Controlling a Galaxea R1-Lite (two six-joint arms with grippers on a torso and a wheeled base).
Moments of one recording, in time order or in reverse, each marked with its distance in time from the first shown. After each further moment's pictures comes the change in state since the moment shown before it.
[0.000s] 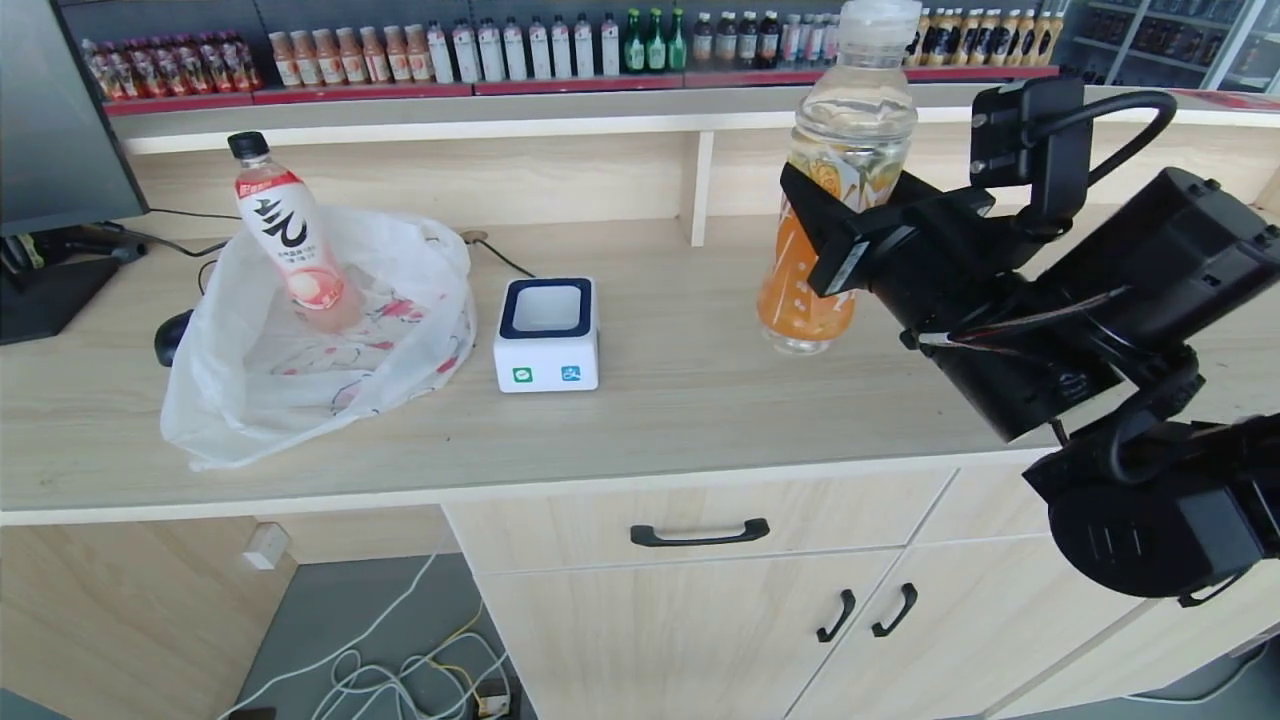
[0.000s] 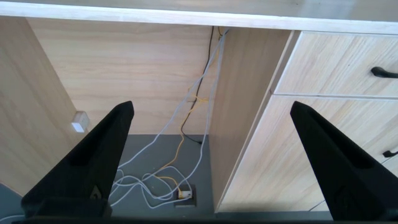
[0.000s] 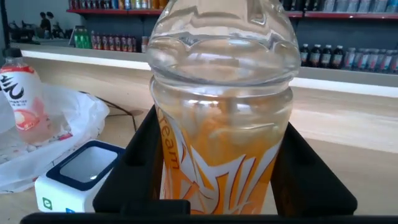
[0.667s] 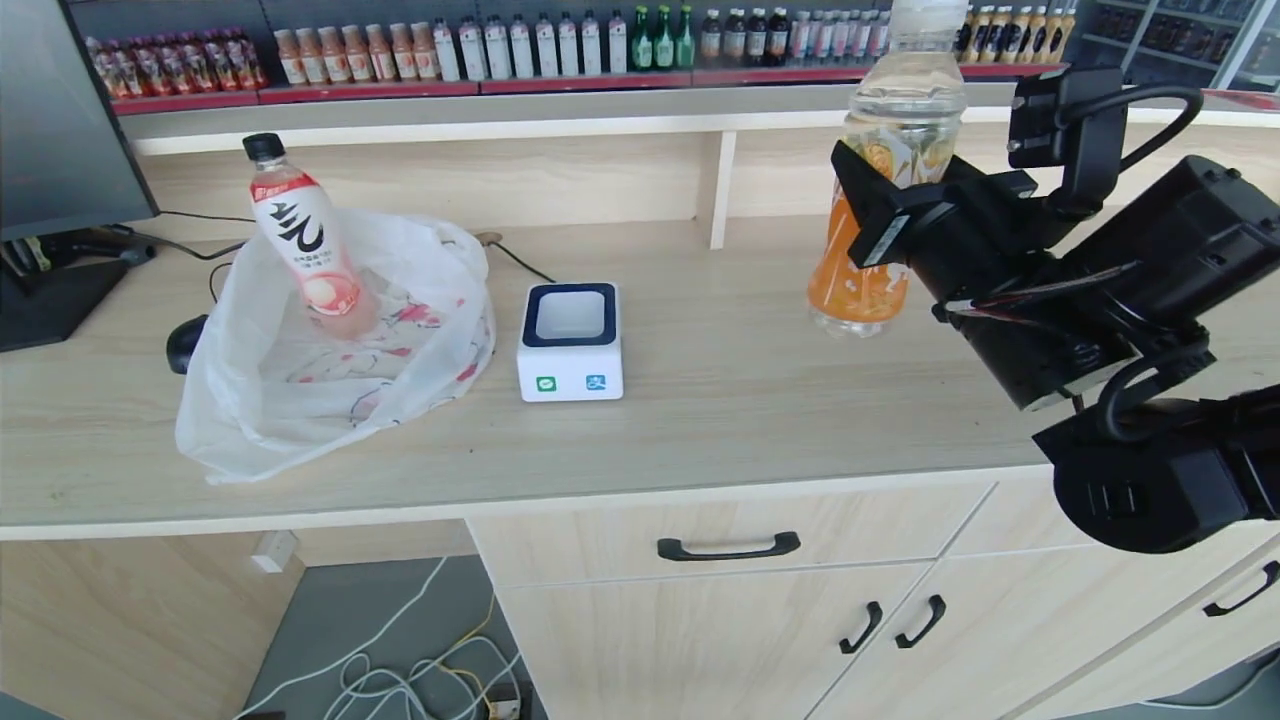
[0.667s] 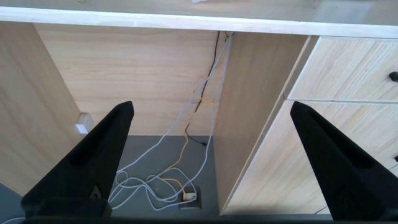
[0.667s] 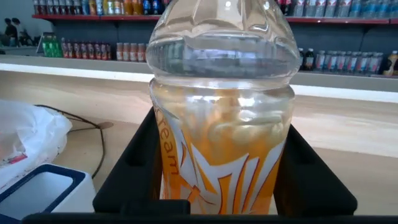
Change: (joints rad) left arm 0.000 0.000 0.000 0.000 0.000 0.000; right arm -0.086 0.014 -0.032 -0.021 -0.003 0.013
